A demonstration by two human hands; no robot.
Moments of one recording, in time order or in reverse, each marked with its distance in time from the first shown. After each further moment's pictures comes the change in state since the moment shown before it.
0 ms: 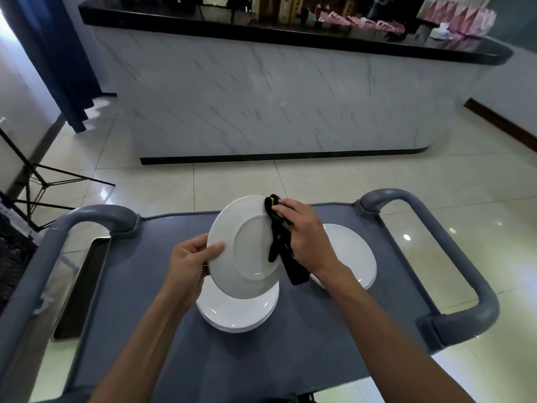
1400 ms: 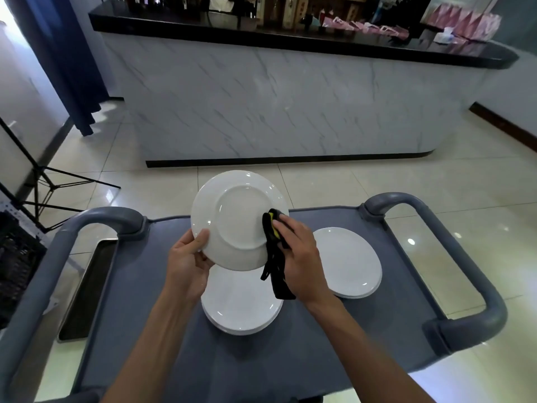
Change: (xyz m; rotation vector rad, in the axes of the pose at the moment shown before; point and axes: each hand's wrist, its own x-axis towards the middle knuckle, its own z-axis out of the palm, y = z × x) left_hand 0.016 0.002 -0.010 -0.344 0.151 -0.034; right_hand -0.038 -0.015 0.036 0.058 0.169 -0.009
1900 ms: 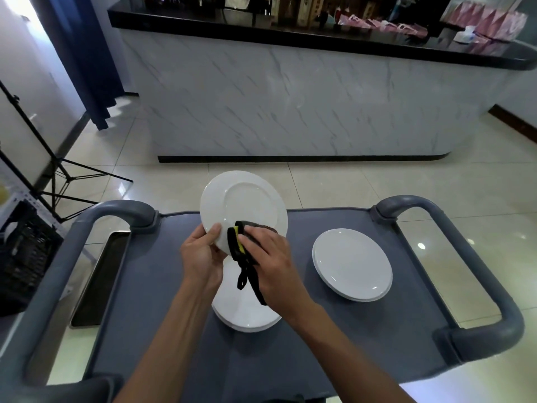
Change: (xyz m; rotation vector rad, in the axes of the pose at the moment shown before) left_hand 0.004 -0.007 0.012 -0.052 0.112 0.053; right_hand -0.009 -0.032 0.038 -0.037 -0.123 -0.285
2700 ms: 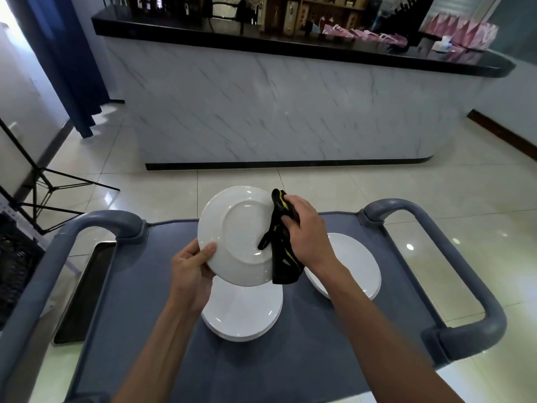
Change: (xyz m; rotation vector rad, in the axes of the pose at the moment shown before) left_hand -0.008 -0.006 -0.015 0.047 -0.174 0.021; right_hand 0.054 0.052 -0.068 0.152 -0.019 0.529
